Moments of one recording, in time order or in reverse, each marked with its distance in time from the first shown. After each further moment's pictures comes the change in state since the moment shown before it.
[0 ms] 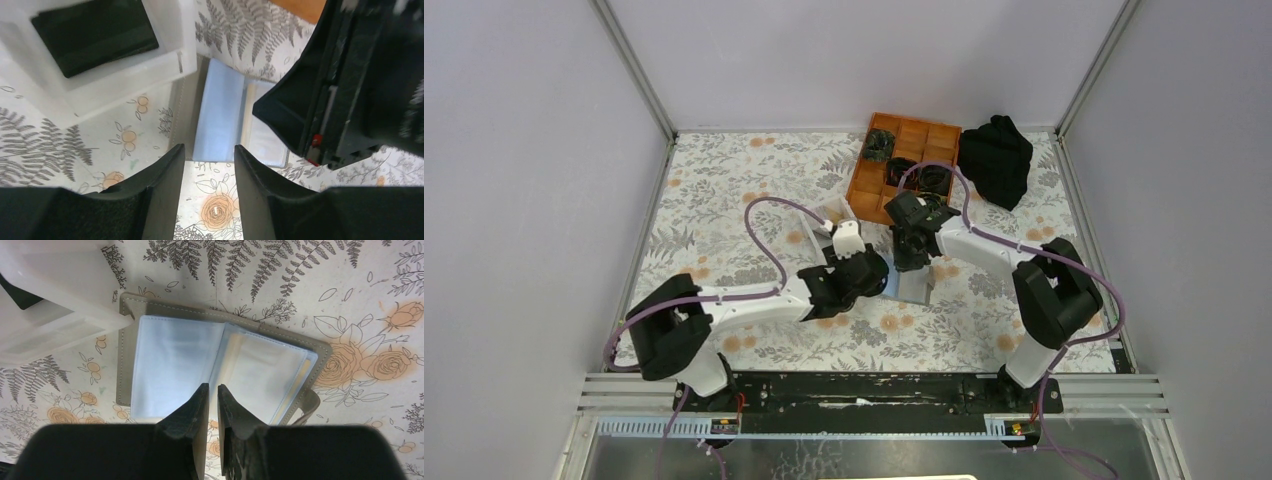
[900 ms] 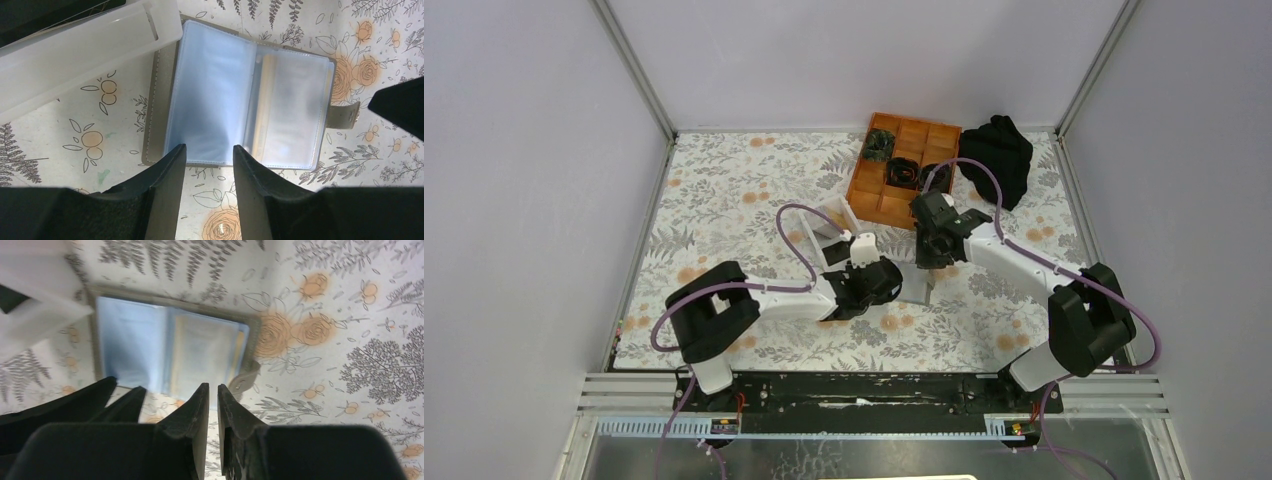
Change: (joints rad) left arm -0.011 0.189 0.029 0.076 0.066 0.003; right arm -0.077 -0.180 -0.107 -0.059 0.064 -0.002
